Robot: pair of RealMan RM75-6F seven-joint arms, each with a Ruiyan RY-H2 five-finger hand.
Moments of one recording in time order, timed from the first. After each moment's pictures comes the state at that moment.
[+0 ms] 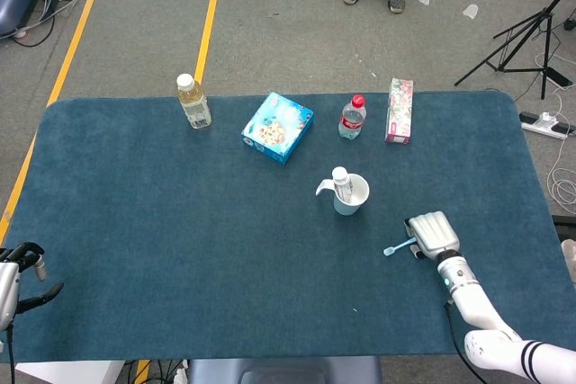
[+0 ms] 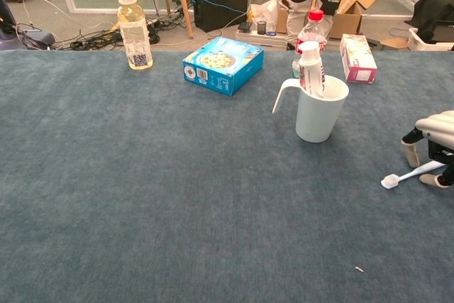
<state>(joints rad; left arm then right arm) -0.04 -1.07 -0.06 -1.66 1.47 1.54 0.11 0.53 -1.44 0.03 -1.34 -1.07 0.92 -0.51</state>
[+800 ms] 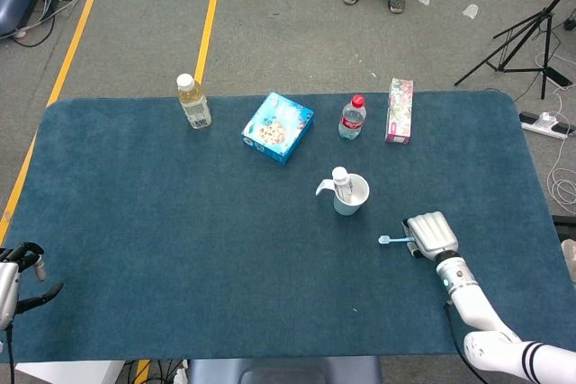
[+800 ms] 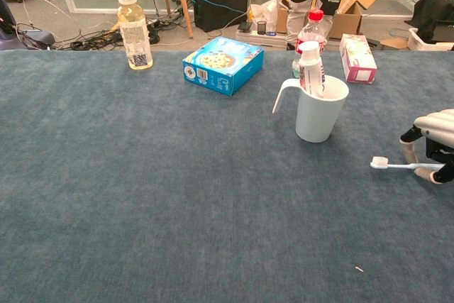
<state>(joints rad) -0.04 -1.07 -0.06 -1.66 1.47 1.54 0.11 0.52 -1.42 0.03 -1.38 -1.08 0.93 -0.49</state>
